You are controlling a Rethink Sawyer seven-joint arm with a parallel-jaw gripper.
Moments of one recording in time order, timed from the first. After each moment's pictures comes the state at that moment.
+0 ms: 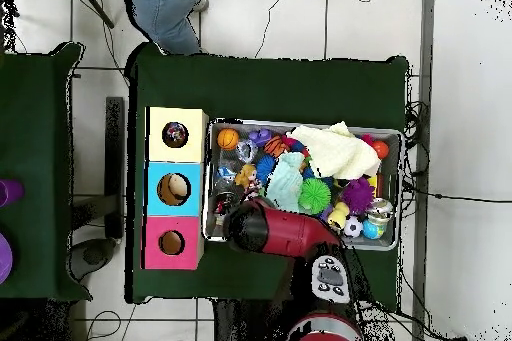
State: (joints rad) arm -0.14 -0.52 -0.16 1.83 -0.04 0.21 2.31
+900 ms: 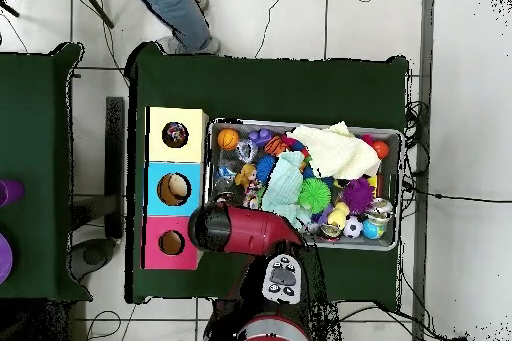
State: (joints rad) arm 0.01 -0.52 -0.17 1.84 0.07 0.34 2.31
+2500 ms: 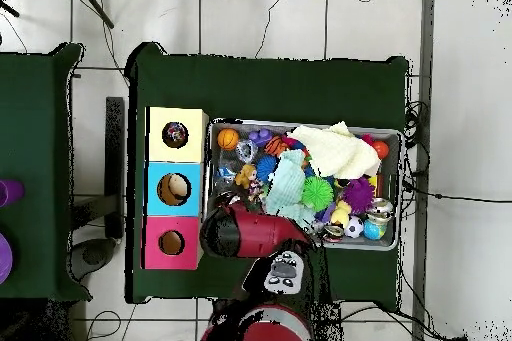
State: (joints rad) arm 0.05 -0.43 -0.28 1.78 -0.06 0.08 2.31
